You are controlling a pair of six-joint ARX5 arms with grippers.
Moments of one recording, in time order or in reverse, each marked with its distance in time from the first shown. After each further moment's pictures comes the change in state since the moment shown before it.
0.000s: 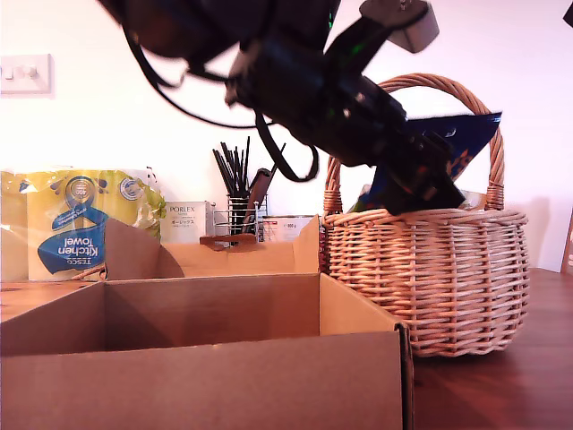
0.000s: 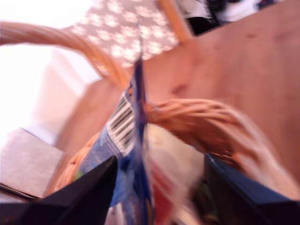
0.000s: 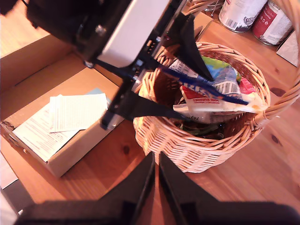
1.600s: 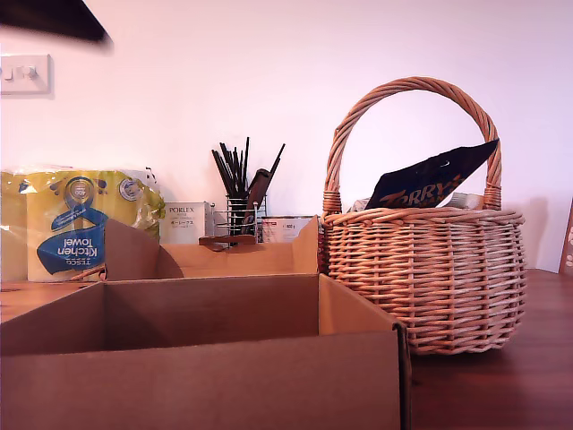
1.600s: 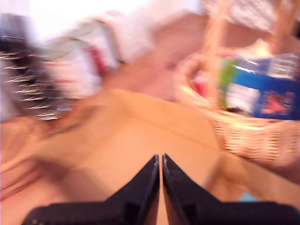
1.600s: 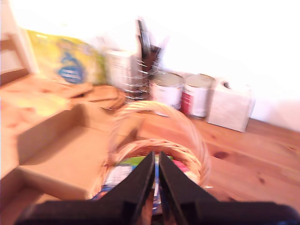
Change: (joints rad) left arm 0.508 -1.126 -0.476 -0.421 0.034 -0.571; right arm -0.301 -0.047 0.003 0.377 -0.130 0.208
